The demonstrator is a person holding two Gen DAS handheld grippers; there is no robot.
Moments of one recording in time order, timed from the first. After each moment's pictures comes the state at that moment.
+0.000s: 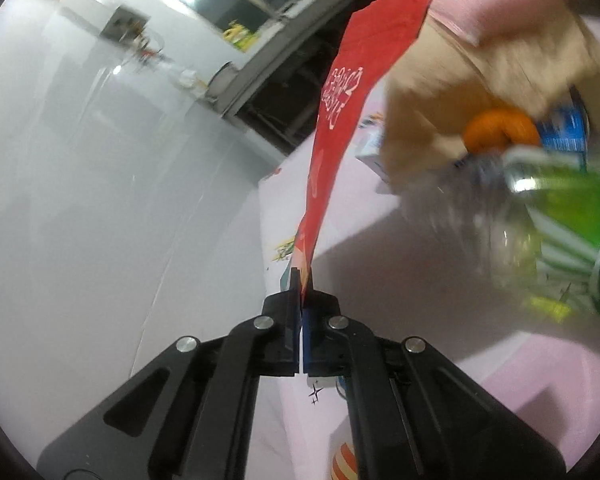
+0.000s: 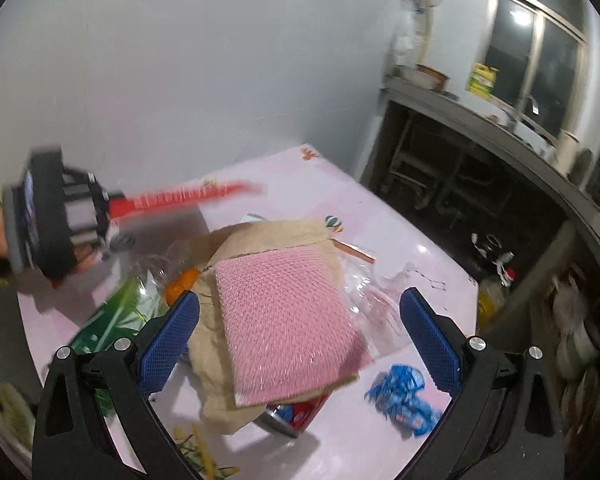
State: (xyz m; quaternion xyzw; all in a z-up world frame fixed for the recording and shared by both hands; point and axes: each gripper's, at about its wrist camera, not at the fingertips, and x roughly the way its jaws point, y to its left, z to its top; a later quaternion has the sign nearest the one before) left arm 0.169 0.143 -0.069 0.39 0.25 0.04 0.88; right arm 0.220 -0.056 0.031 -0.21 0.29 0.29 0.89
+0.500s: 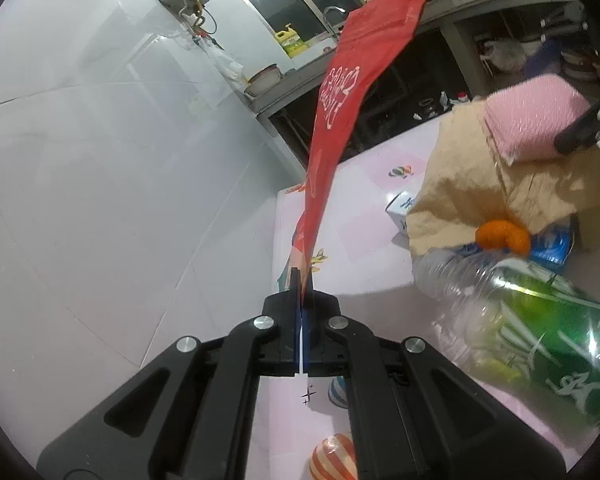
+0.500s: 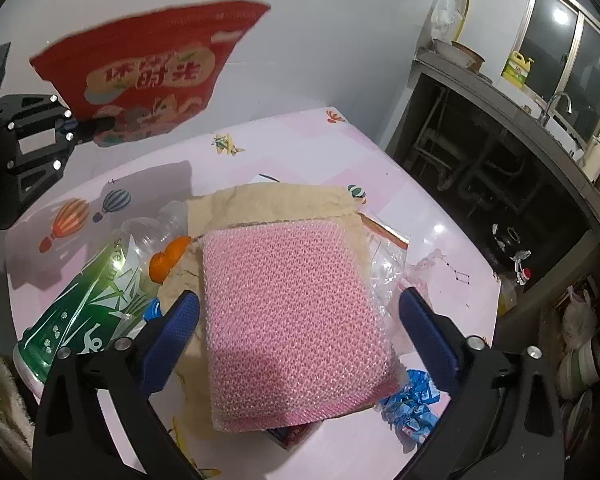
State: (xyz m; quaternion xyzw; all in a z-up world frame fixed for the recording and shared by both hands) left arm 0.139 0.142 -0.035 0.28 0.23 0.06 0.93; right arm 0.243 -0.040 0.007 -0.24 0.34 0.30 0.86
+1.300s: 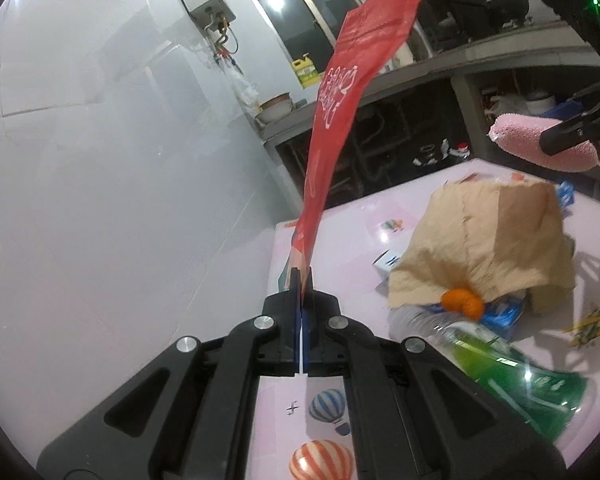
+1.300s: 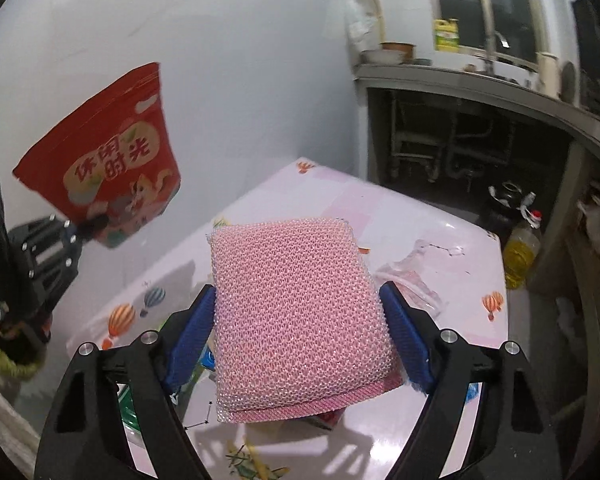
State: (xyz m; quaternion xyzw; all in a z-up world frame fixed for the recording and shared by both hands) left arm 0.100 0.135 0.014 0.22 0.18 0.04 0.96; right arm 0.215 -0.108 0.049 -0.01 0.30 0.27 0.92
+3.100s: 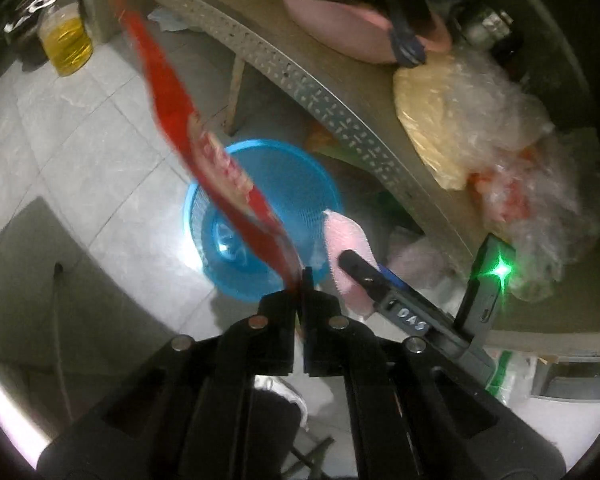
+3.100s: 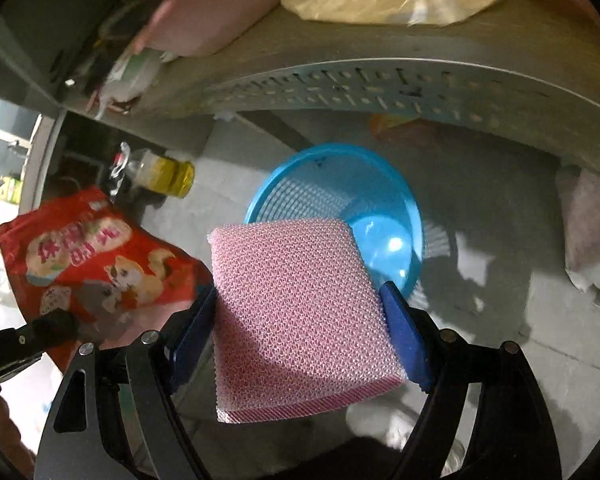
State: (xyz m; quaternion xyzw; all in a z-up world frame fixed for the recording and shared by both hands) left arm 0.258 -0.473 -0.168 0.15 0.62 -0.42 0.64; right arm 0.098 -0.554 -0.288 0.52 0.36 -0.26 0.73
